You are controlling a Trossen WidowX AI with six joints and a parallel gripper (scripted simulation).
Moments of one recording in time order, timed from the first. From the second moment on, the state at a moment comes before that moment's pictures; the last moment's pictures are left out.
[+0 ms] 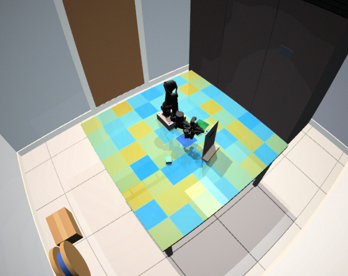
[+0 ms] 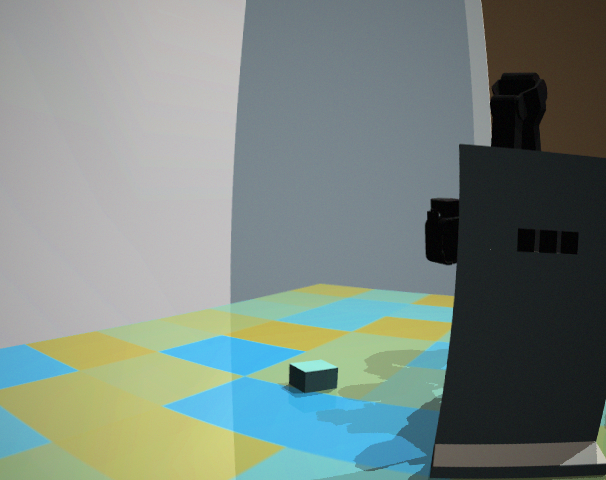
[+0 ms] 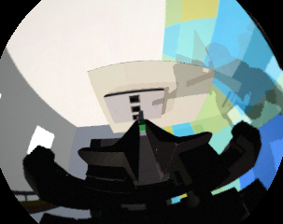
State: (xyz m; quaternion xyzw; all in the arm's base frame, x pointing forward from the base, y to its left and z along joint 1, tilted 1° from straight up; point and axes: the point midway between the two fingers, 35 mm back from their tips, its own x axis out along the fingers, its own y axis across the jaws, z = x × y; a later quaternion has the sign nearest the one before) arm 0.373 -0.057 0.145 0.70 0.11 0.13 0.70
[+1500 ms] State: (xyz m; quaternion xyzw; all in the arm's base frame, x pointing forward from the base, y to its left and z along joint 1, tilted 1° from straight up) arm 0.343 -0.064 0.144 0.70 0.11 0.12 0.69
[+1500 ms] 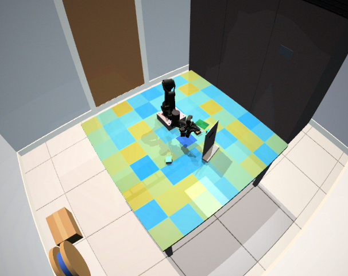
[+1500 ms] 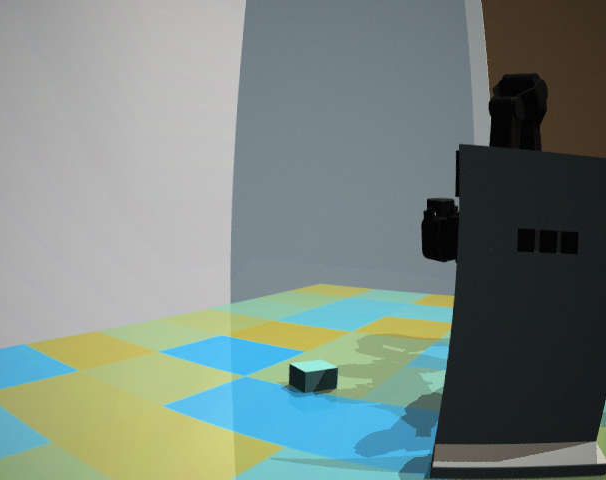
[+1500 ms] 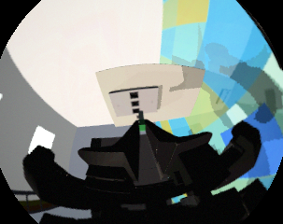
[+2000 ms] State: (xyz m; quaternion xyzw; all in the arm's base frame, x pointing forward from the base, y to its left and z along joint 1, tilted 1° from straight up) arm 0.337 -0.065 0.169 0.70 0.11 0.12 0.70
